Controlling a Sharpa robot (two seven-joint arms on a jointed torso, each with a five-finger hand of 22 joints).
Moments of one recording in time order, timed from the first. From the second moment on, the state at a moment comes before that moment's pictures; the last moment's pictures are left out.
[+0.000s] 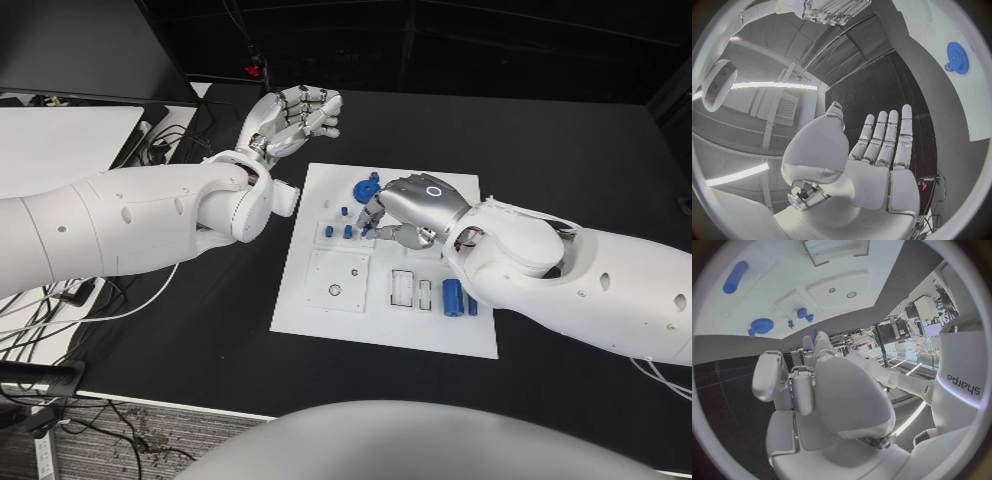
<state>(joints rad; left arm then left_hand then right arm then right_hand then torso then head) 1.33 -0.77 -0.24 1.39 -0.13 -0.48 0.68 1.24 0.04 -0.10 0.29 0.19 0.50 0.16 0.52 0.08 0.62 0.22 0.51 0.07 0.49 0.20 0.67 0.20 0.15 0.74 0.29 0.10 0.60 1.14 -0.67 -0.03 1.67 -1.81 -0.33 -0.14 1.72 0.06 0.01 0.29 0.05 1.11 0.12 0.15 0.07 1.22 0.07 0.08 0.06 1.47 -0.01 1.49 1.31 0.09 1.42 0.09 1.24 1.31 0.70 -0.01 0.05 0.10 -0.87</state>
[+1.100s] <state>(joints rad) 1.33 -0.77 -0.24 1.39 -0.13 -0.48 0.68 1.24 0.04 -0.10 0.29 0.19 0.50 0.16 0.52 0.08 0.62 0.22 0.51 0.07 0.49 0.20 0.67 0.20 0.15 0.74 0.29 0.10 0.61 1.07 -0.62 -0.03 1.62 -1.88 -0.24 -0.13 1.72 0.05 0.03 0.29 0.04 1.11 0.13 0.14 0.07 1.22 0.07 0.07 0.06 1.47 -0.01 1.49 1.31 0.09 1.42 0.09 1.23 1.31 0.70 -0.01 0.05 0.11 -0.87</state>
